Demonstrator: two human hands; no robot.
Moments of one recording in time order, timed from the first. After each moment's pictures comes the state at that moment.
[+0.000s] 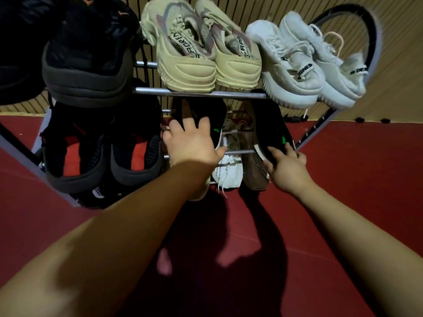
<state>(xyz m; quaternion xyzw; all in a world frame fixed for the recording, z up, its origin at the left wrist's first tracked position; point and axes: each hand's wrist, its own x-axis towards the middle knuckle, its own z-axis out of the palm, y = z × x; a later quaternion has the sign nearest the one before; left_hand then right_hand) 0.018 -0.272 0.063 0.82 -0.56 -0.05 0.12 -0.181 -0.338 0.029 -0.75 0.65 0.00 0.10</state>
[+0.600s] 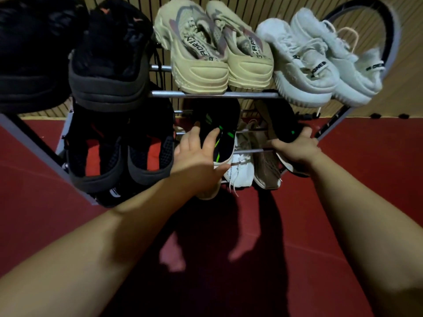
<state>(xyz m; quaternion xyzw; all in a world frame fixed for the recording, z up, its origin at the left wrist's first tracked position) 0.022 -0.250 0.047 0.73 -0.64 -0.16 0.15 -0.189 -0.369 0.060 -0.58 0.77 -0.11 0.23</state>
